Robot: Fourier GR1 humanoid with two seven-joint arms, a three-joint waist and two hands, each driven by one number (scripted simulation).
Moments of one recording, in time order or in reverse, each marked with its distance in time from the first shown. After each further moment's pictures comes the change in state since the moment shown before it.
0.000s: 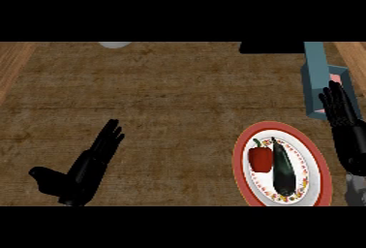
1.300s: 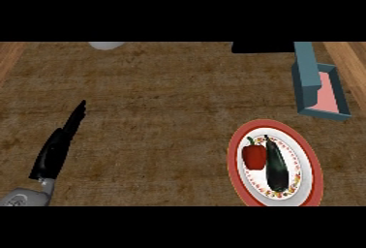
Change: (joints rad) left arm -0.164 0.196 0.061 0.204 -0.354 0.115 -0.017; right arm 1.068 0.303 -0.103 -0.344 0.508 -0.530 -0.436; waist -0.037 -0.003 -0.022
